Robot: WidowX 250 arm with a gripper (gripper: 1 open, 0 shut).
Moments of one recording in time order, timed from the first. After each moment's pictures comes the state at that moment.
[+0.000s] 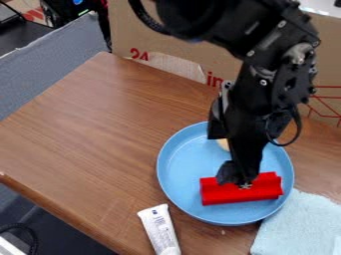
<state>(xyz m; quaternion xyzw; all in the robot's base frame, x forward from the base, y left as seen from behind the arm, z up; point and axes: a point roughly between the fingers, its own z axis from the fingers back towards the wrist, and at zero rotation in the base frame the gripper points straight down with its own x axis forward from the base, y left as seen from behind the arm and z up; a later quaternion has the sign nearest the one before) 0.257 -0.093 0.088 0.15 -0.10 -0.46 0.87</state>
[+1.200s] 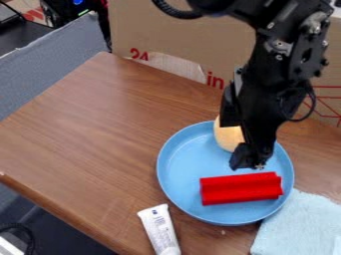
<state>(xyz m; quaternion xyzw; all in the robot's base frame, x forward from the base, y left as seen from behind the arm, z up) 0.276 -0.095 0.094 0.13 -0.09 -0.46 0.87</state>
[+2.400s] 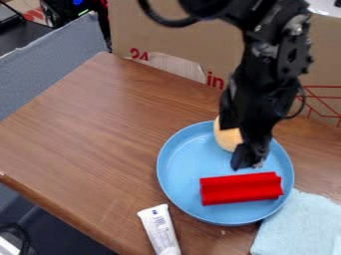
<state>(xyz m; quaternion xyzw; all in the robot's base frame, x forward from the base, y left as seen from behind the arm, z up) 0.281 -0.087 0.093 0.10 -0.12 -0.44 0.88</state>
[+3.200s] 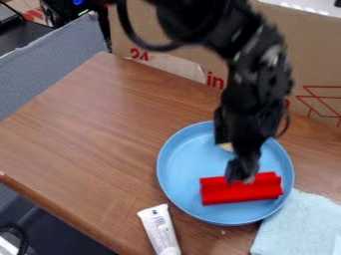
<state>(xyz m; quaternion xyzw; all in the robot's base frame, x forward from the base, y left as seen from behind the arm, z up) 0.288 -0.083 0.072 0.09 -0.12 -0.45 0.88</state>
